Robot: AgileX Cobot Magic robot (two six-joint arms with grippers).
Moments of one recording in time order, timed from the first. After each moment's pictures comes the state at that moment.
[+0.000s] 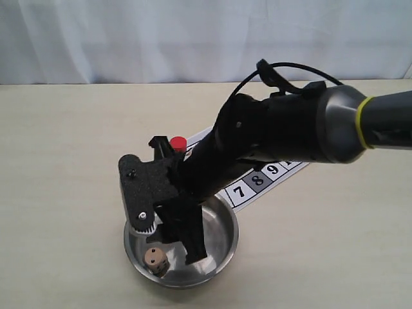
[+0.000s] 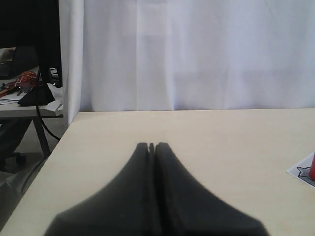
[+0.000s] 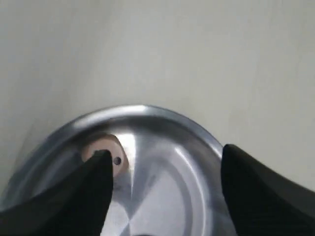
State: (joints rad) left arm 0.02 0.00 0.01 0.09 0.15 -0.05; right arm 0.77 1.86 -1.18 0.62 0.55 -1.70
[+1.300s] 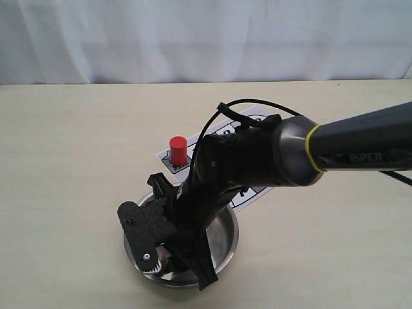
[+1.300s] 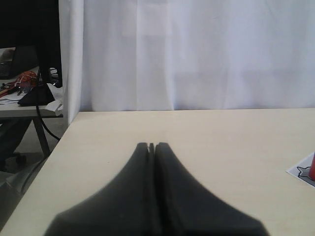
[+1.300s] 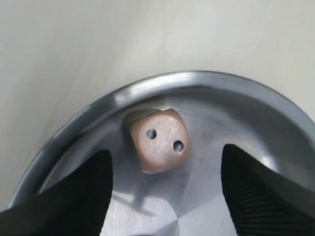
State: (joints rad) left arm 0.02 0.00 0.01 0.09 0.15 -0.05; right arm 0.80 1.98 -1.18 0.43 0.56 -1.61
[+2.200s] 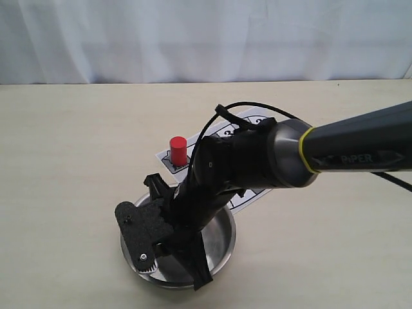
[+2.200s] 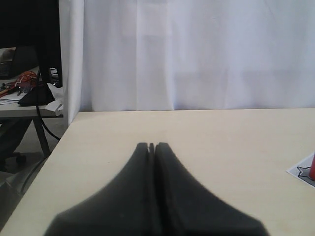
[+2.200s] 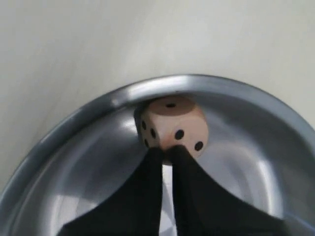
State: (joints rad) left arm 0.02 0.00 0.01 0.09 0.15 -0.05; right arm 0.80 2.00 -1.19 0.49 0.54 -1.67
